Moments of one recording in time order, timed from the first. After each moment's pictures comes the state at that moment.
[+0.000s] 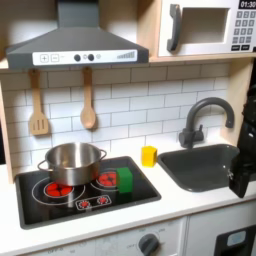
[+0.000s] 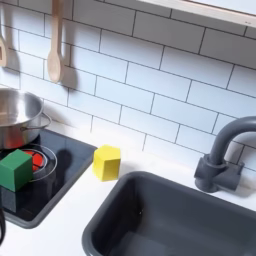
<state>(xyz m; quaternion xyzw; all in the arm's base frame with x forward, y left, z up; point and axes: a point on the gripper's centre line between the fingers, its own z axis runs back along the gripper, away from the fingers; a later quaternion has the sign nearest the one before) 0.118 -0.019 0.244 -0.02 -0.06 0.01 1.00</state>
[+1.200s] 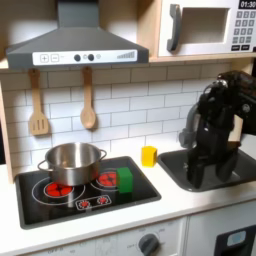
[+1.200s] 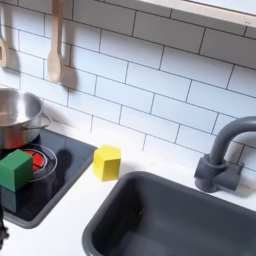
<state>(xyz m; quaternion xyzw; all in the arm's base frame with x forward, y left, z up) 0.170 0.027 0.239 -0.01 -0.07 0.01 1.00</state>
